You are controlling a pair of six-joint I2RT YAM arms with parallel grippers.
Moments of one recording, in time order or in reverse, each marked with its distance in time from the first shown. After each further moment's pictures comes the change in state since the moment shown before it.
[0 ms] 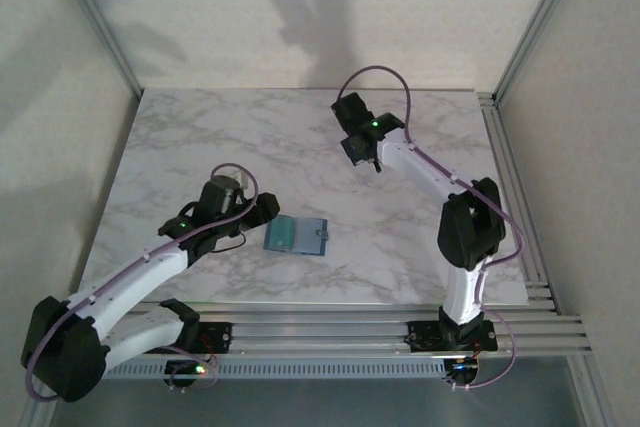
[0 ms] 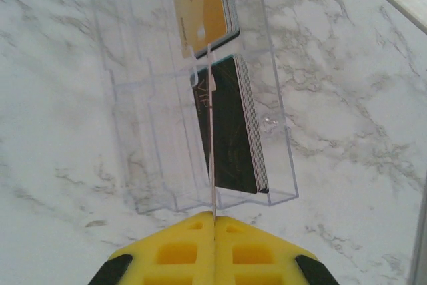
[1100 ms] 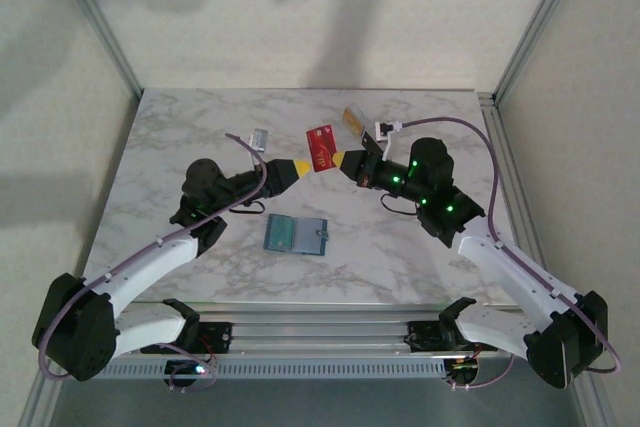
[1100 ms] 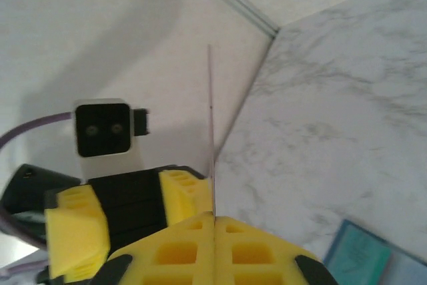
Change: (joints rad) left arm 0.008 0.146 0.036 0.938 0.614 -0.300; right arm 0.000 -0.760 -0.760 0.934 -0.960 0.911
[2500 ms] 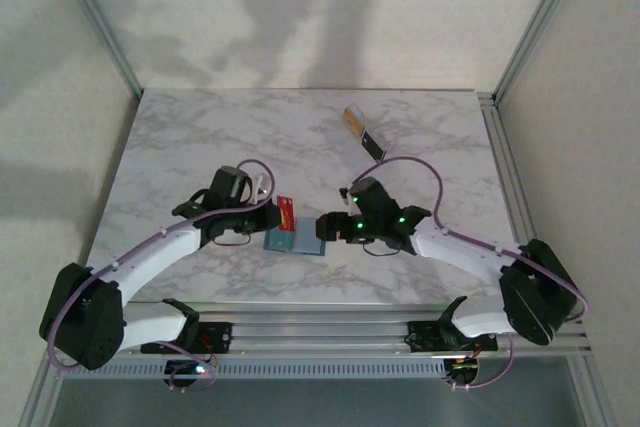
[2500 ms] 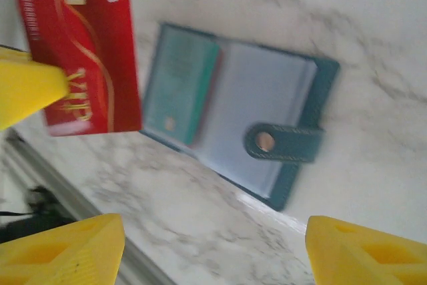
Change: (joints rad) left arm 0.039 0.065 0.024 -0.992 -0.286 0.473; right arm 0.208 0.261 -0.137 -0.362 0.246 -0.189
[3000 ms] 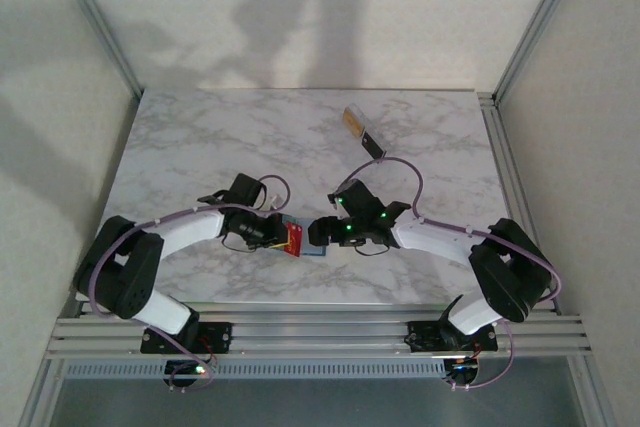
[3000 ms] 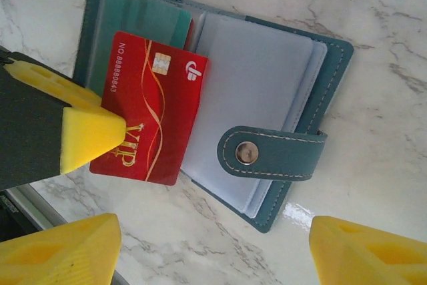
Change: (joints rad) left arm 0.002 0.288 0.032 -0.025 0.137 0.072; right arm 0.011 0.146 0.056 0.004 -0.015 -0.047
